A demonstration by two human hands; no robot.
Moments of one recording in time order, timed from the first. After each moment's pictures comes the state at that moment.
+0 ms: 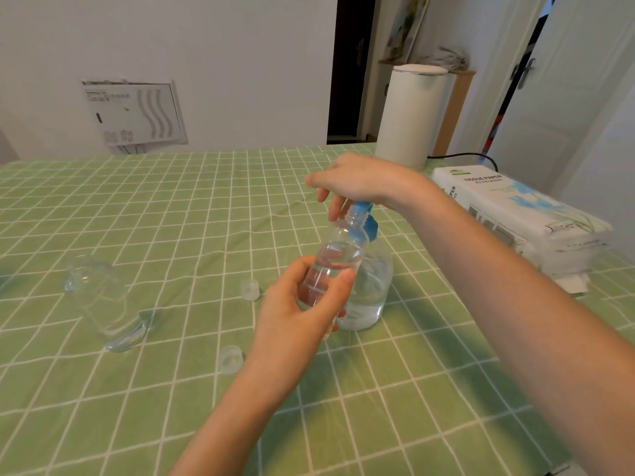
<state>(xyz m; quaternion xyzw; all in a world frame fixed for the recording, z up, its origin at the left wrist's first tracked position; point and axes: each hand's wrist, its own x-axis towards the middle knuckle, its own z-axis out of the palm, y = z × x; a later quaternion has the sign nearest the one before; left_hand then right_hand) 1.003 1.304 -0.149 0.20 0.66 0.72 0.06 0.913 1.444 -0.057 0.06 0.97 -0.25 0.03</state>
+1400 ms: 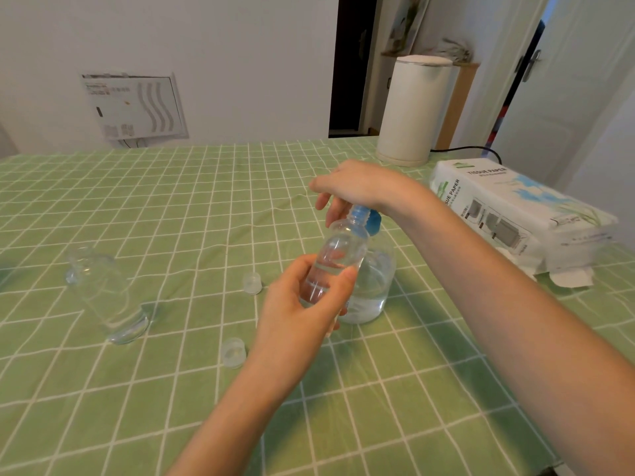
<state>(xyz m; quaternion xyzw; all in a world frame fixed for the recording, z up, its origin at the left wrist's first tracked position) 1.003 1.304 -0.155 0.19 0.66 0.72 0.07 0.915 1.441 -0.072 0.06 0.96 -0.28 0.04</state>
